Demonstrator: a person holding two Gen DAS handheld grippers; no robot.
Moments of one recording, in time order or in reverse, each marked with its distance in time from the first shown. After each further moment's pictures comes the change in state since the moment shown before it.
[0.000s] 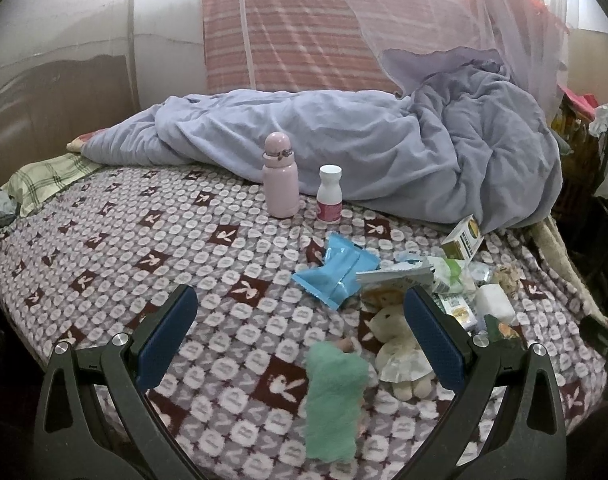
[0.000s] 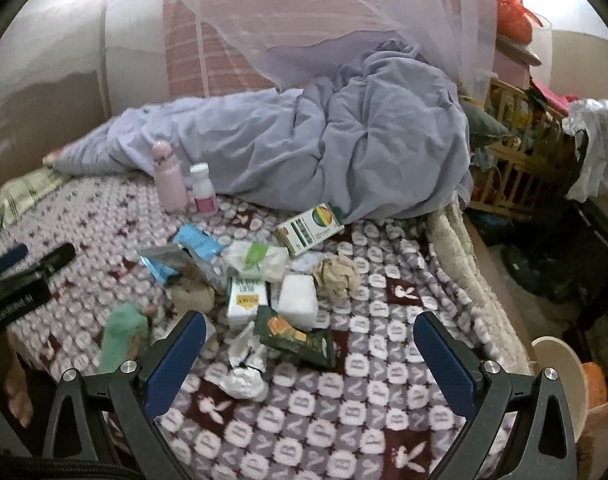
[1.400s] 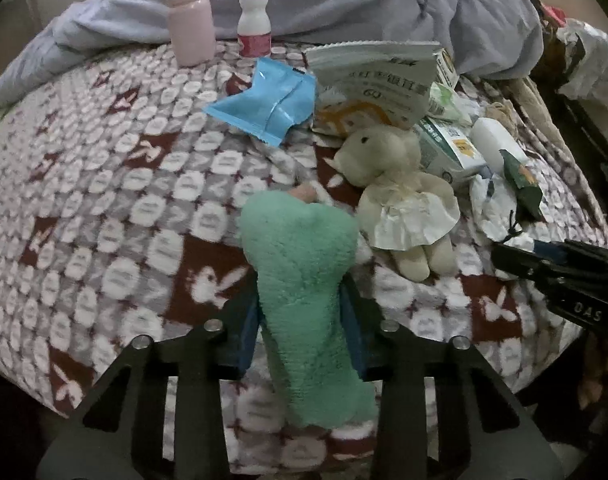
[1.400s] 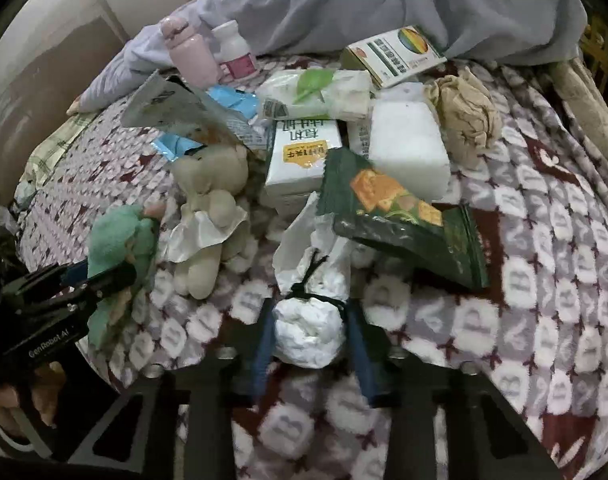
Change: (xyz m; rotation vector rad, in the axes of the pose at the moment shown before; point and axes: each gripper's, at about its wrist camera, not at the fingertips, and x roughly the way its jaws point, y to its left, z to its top) left arm 0.099 -0.021 -0.074 0.148 0.464 -0.233; right arm 0.134 0.030 -0.057 0.066 0.392 0.314
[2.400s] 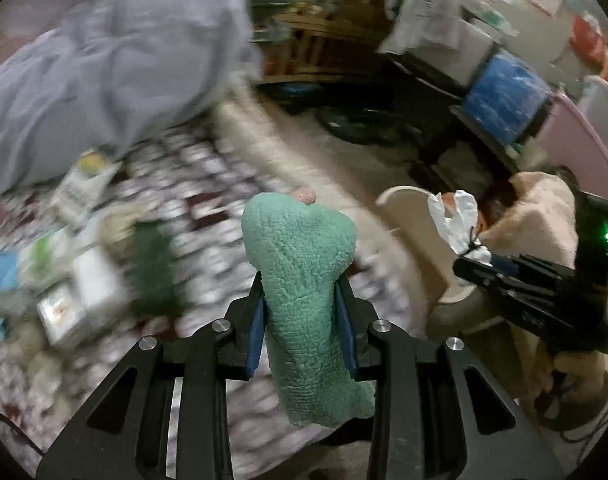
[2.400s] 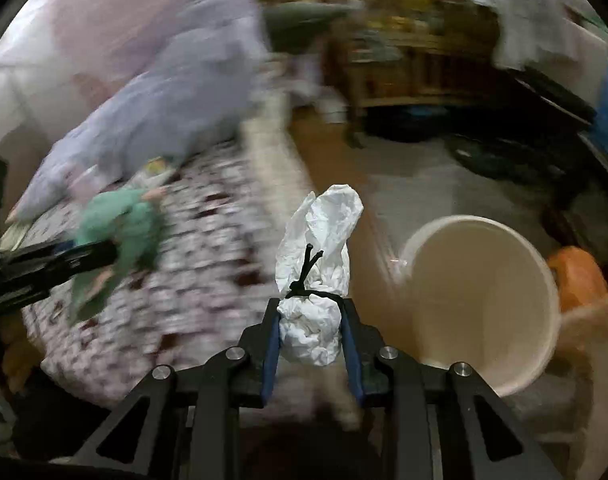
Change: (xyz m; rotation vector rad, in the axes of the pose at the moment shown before) left arm -0.053 -0.325 0.072 0.380 -0.036 -0.447; right arm -0.215 -0.247 -0.098 0.309 -0.237 -0.281
